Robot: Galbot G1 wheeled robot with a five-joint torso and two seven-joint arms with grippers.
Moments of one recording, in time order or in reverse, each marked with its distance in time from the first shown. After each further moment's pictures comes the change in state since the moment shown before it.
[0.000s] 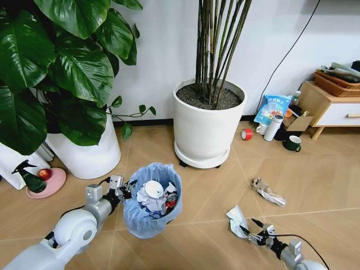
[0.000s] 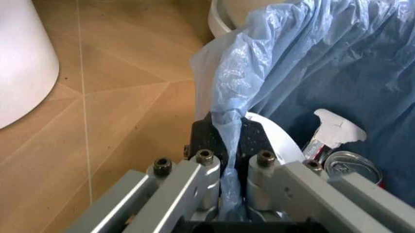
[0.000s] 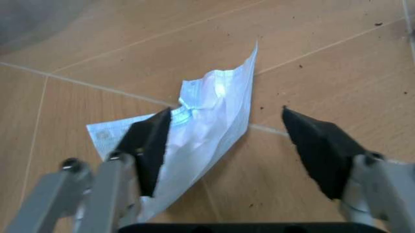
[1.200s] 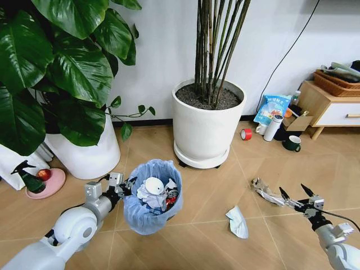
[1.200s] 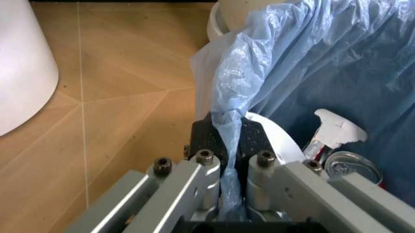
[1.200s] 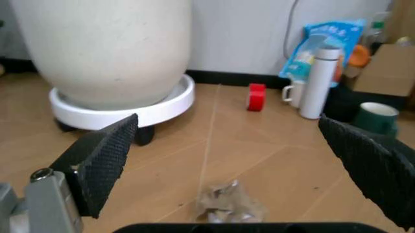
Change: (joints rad) left arm -0.008 -0.012 -0.010 -0.006 -0.007 0.003 -0.003; right arm -0.049 -0.013 0.348 0.181 0.131 0.120 0.054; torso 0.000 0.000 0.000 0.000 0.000
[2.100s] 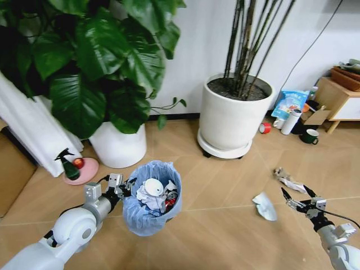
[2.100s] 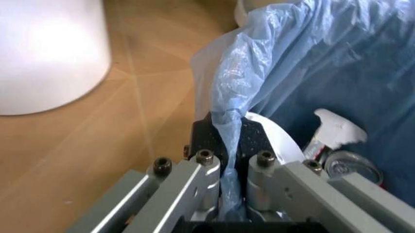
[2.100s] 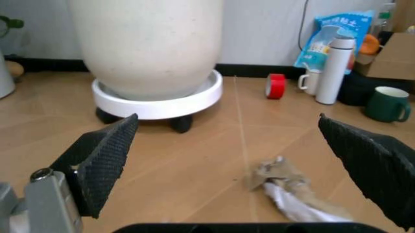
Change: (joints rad) left arm 0.008 0.002 -0.003 -0.006 0.001 0.001 0.000; right arm -0.018 0.004 0.038 0.024 0.004 -0.049 0.031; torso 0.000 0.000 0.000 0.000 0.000
